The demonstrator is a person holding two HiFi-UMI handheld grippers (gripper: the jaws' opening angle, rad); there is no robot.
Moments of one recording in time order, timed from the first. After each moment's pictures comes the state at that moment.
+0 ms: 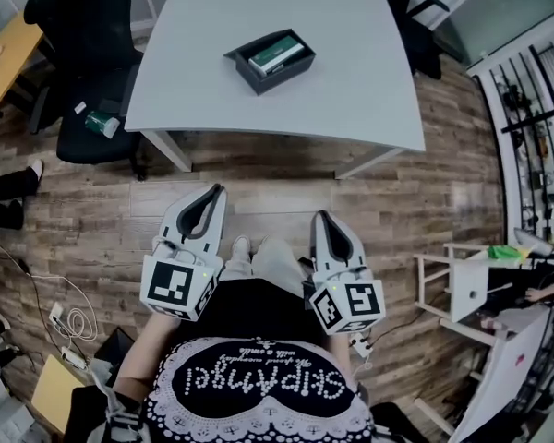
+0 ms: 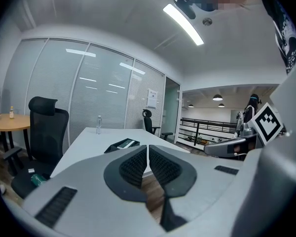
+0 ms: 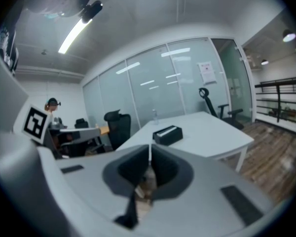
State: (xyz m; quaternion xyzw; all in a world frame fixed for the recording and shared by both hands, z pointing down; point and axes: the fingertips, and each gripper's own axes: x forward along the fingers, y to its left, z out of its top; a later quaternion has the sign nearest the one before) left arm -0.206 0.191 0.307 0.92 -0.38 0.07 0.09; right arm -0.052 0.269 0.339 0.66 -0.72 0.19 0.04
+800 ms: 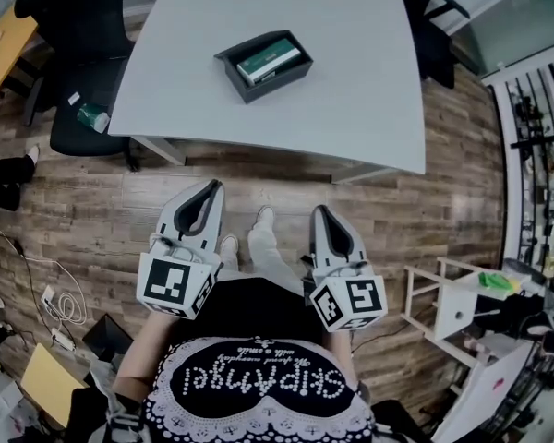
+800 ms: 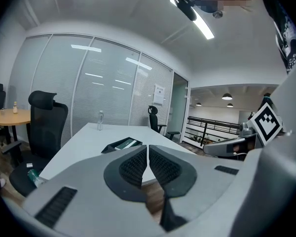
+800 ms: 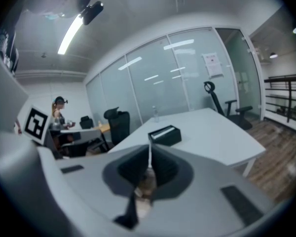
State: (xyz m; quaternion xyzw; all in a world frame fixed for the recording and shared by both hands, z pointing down) left arm -0.144 0.133 0.321 0.90 -0.41 0.08 0.12; right arm 0.014 0.198 0.349 0.63 -0.75 0.22 0.05
